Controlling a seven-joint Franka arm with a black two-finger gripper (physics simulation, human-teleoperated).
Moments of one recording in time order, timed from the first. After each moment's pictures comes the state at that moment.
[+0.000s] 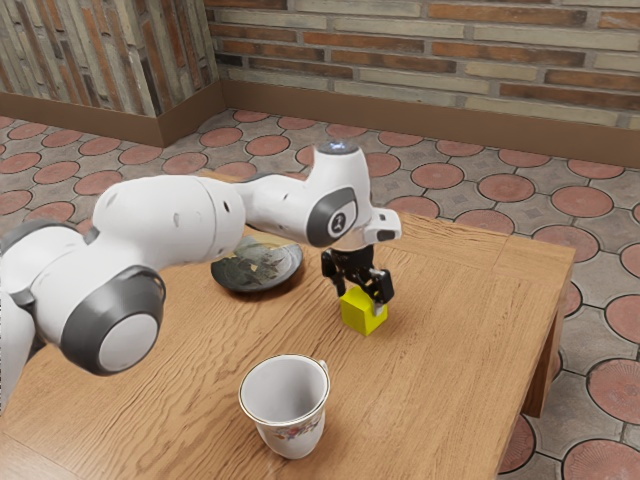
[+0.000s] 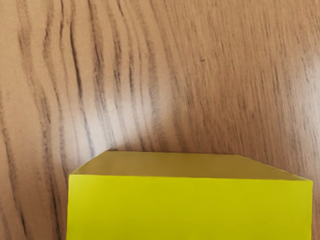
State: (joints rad) arm -0.37 0.82 0.21 -1.27 -0.22 2.08 0.09
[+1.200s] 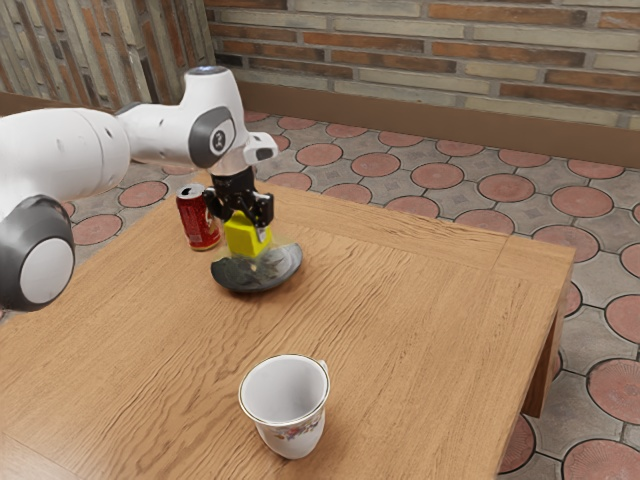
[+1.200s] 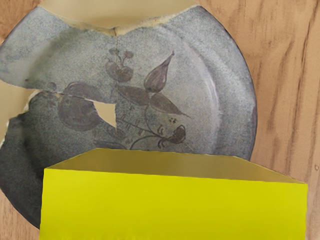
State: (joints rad) arm -0.10 0.57 0.23 -1.40 -0.13 1.99 0.03
